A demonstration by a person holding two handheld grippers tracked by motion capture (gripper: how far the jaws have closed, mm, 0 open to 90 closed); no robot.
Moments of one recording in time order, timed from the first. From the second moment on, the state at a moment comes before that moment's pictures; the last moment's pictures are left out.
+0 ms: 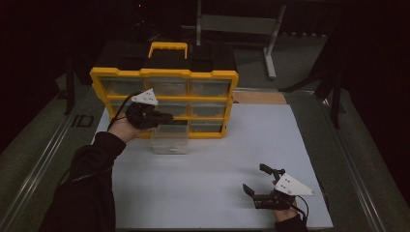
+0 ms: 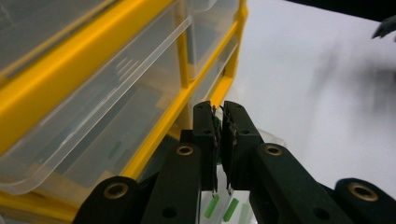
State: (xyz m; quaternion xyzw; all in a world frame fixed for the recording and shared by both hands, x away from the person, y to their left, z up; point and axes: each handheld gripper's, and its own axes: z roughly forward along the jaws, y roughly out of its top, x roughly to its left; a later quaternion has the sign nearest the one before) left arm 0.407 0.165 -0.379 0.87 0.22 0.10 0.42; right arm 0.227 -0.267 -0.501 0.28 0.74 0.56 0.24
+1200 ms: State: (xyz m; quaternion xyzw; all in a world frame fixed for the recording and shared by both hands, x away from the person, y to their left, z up) left arm 0.420 0.142 -0.428 0.93 0.23 0.07 0.28; right arm 0.227 -0.268 -0.502 0.28 0.74 0.56 0.24
